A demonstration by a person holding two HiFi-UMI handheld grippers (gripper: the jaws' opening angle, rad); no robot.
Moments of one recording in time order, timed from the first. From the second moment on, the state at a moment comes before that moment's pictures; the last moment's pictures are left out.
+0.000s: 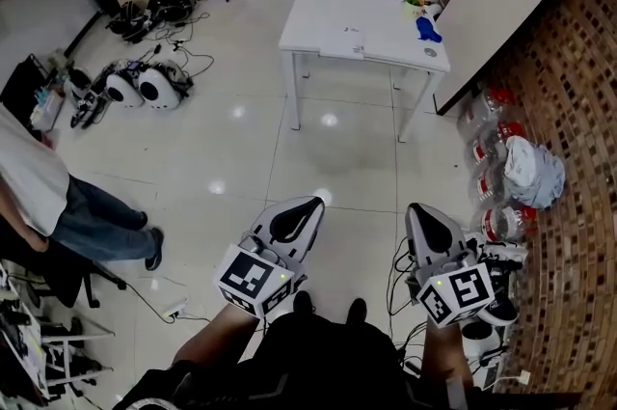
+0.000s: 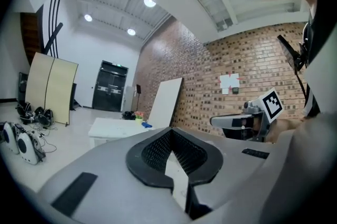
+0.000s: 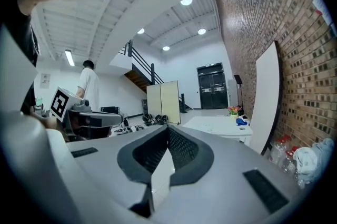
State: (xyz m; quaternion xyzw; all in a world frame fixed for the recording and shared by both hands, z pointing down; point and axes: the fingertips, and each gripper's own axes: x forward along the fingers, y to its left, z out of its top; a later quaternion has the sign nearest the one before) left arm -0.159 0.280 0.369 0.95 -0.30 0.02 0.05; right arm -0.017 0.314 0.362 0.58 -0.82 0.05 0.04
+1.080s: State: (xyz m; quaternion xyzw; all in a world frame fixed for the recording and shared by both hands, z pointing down) left arm -0.123 0.310 0.346 0.94 -0.33 0.02 0.03; right arm 0.021 0.335 0.343 0.55 -0.83 0.03 0.03
